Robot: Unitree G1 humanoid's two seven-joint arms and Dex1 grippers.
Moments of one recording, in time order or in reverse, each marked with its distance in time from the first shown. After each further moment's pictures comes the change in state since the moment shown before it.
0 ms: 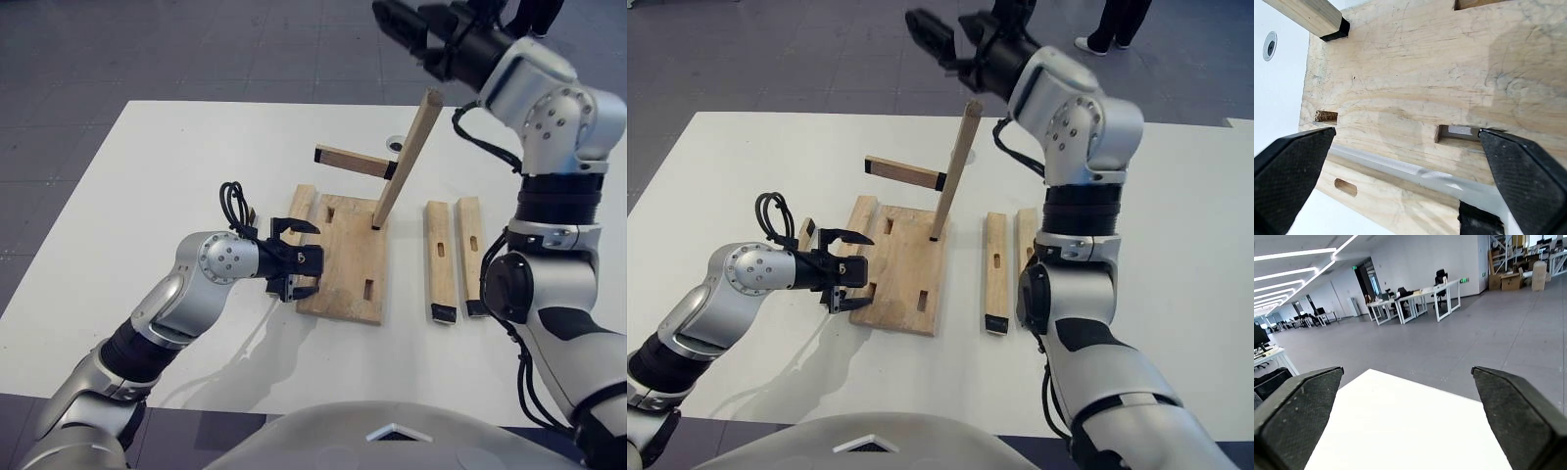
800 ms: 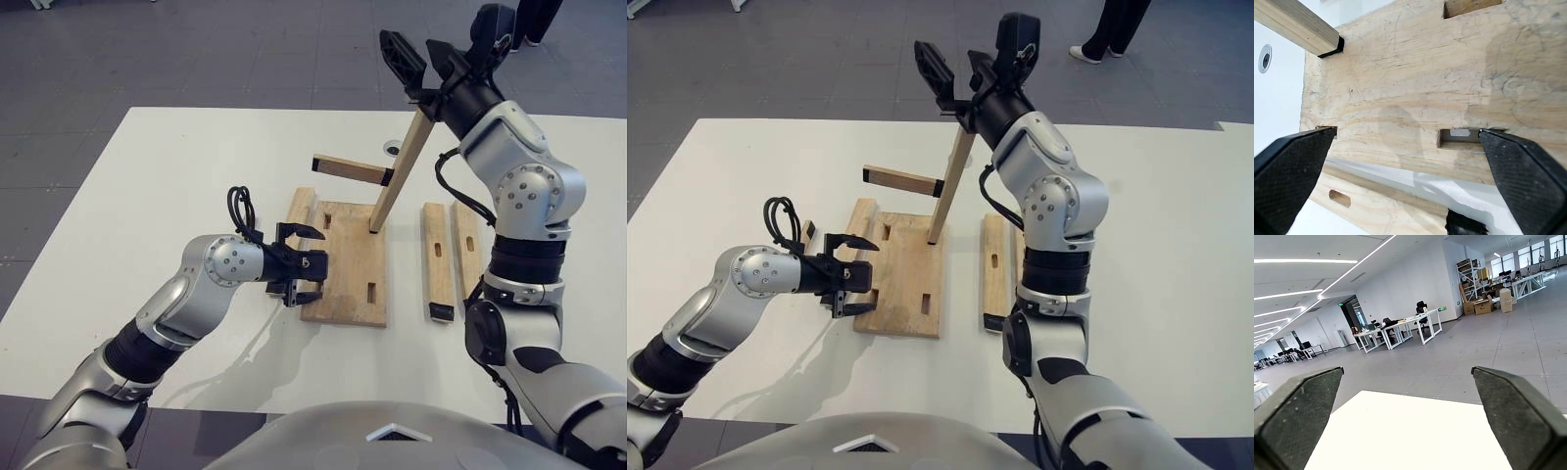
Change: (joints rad) left arm 0.002 -0.007 -0.023 -0.001 -0.009 0.003 -0.001; right arm 0.312 0.101 0.064 -0.227 0.095 -0.078 -0.197
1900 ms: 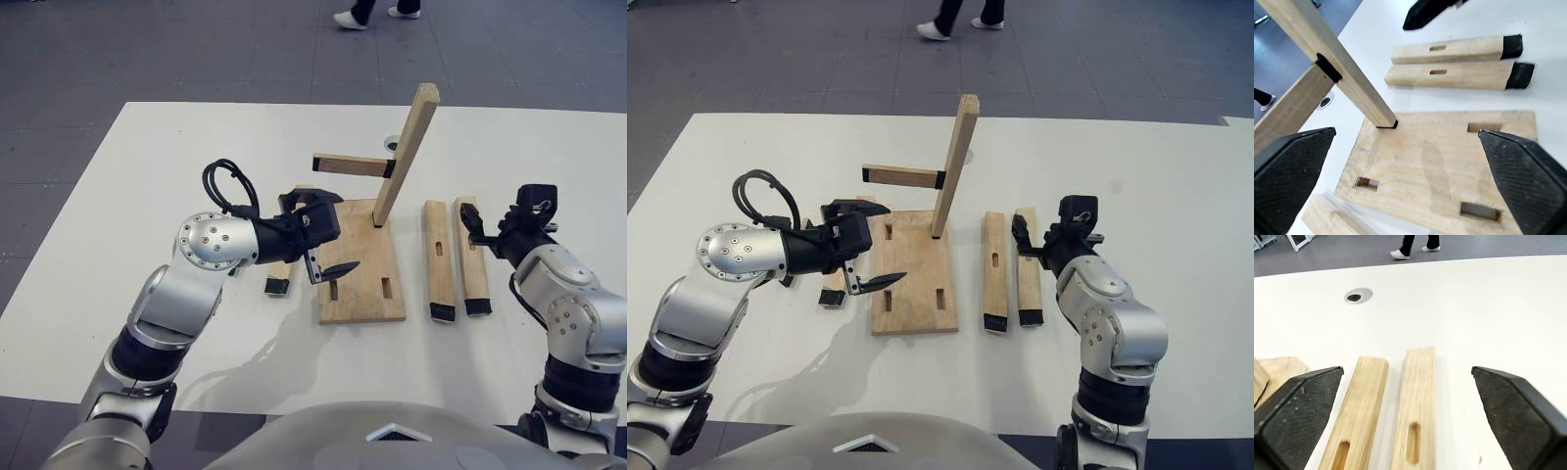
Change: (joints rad) left arm -0.060 -0.177 0.242 -0.222 -0.343 0.342 0.111; right arm 0.673 -0.206 -0.045 -0.531 -0.116 0.309 -0.210
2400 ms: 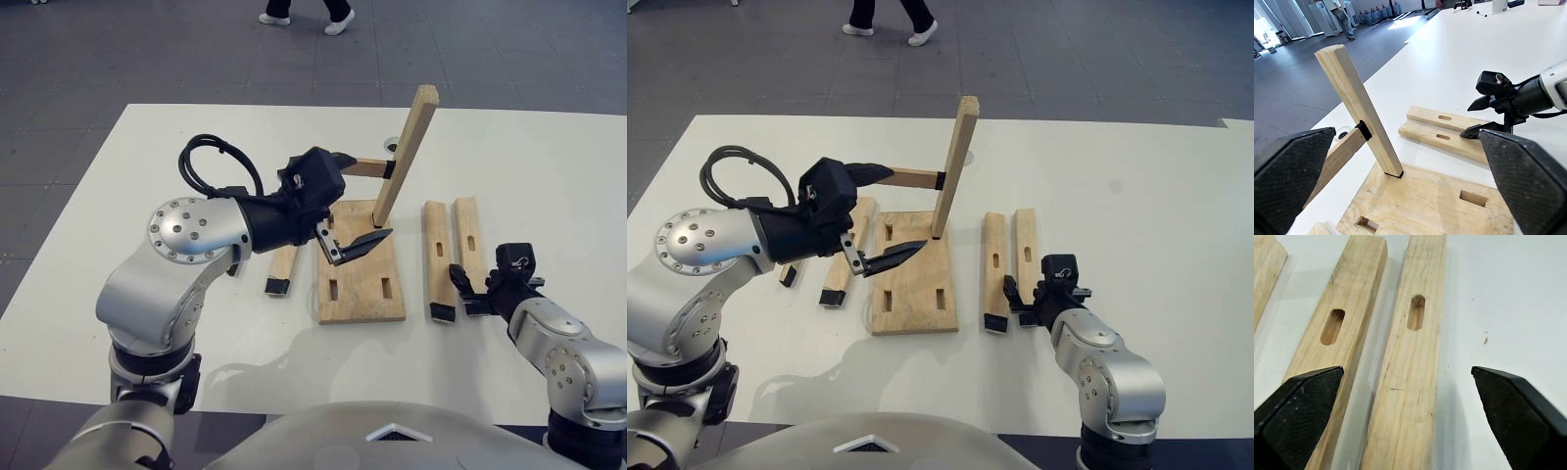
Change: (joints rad) left arm -0.108 -0.116 0.186 -0.174 -0.291 0.332 0.216; right arm 0.259 0.006 0.058 -0.143 -0.068 0.100 0.019
